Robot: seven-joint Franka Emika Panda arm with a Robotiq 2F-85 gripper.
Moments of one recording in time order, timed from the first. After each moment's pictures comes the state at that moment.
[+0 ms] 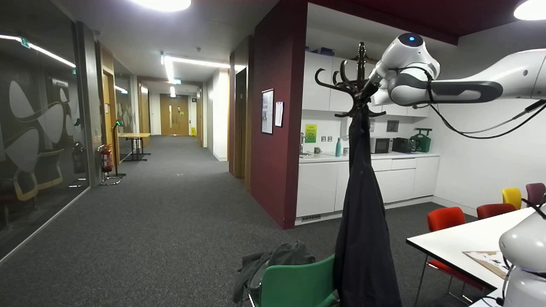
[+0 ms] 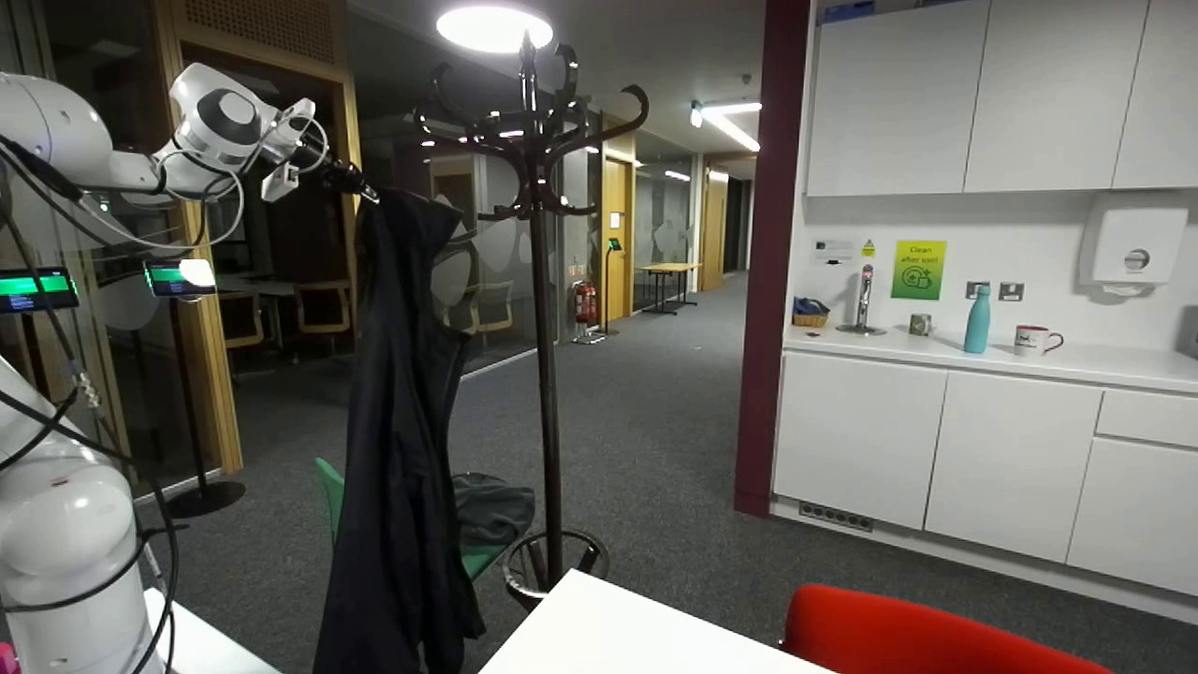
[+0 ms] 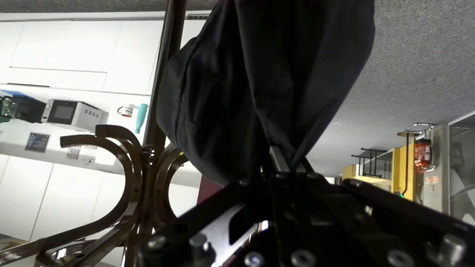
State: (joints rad) arm -0.15 -0.42 0.40 -1.82 -0.51 2.28 0.61
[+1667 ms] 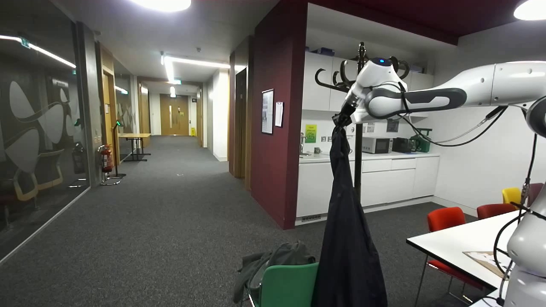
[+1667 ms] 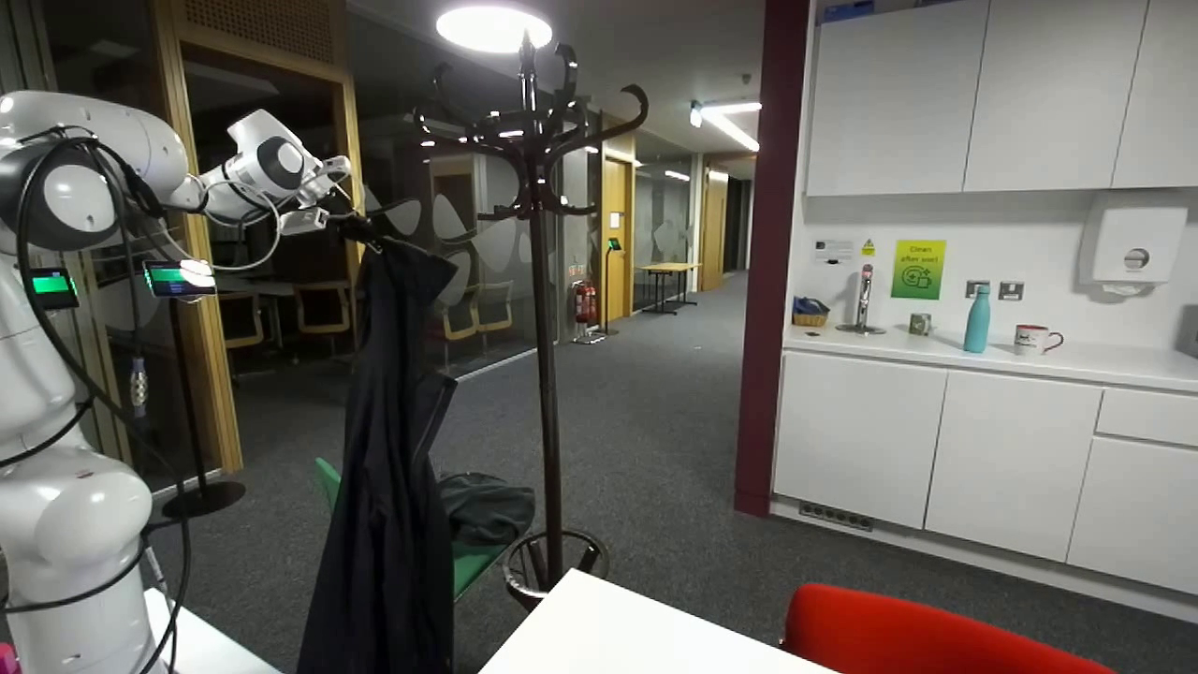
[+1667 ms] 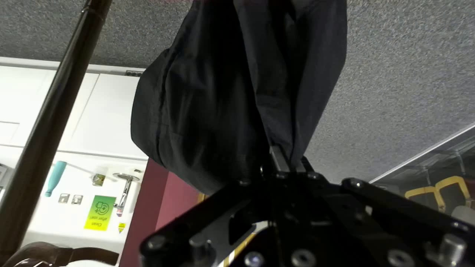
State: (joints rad) arm 0.03 -0.17 0.33 -1.76 -0.40 2.27 0.51
